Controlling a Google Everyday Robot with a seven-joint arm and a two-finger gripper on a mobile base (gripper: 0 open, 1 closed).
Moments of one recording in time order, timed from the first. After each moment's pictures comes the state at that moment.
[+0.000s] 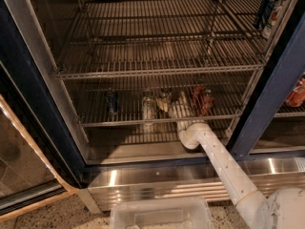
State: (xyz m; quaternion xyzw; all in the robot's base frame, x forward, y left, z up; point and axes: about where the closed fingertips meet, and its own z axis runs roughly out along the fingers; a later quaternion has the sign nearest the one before) arm 0.862 -0.104 0.562 -0.10 0.72 0.12 0.68
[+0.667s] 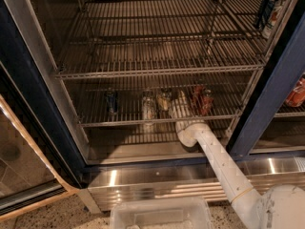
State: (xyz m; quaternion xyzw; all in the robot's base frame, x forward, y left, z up) arm 0.874 -0.106 0.561 -0.09 0.72 0.11 0.68
